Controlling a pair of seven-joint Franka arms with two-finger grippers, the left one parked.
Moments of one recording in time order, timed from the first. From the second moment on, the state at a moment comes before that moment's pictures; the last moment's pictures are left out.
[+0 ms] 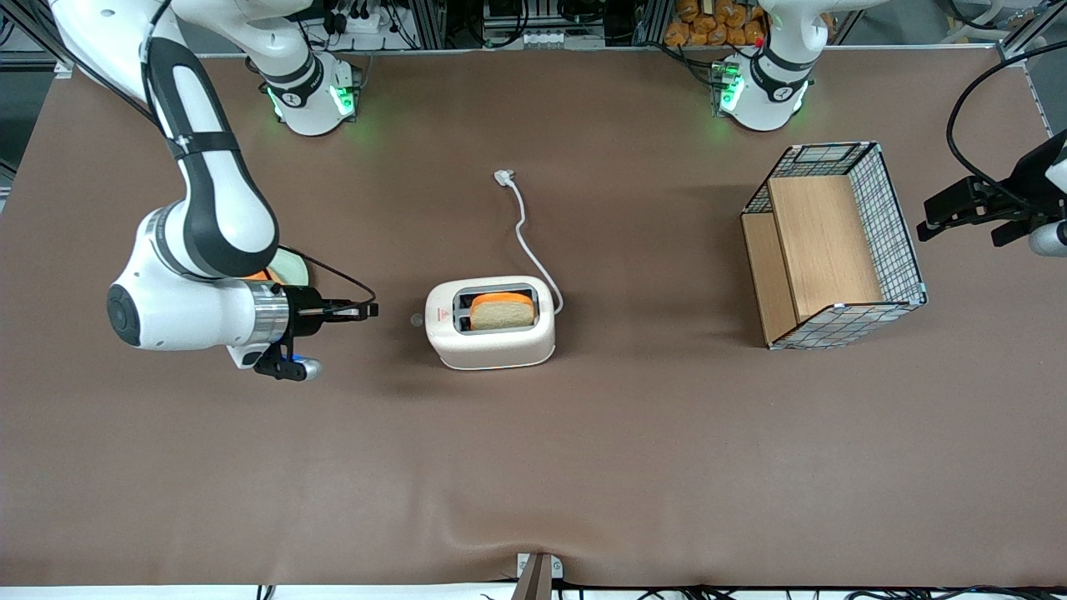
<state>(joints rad) 0.18 0.44 0.03 -1.68 0.60 1.86 0.10</state>
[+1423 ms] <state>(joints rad) 0.28 0.48 0.03 -1.74 0.61 2.05 0.10</state>
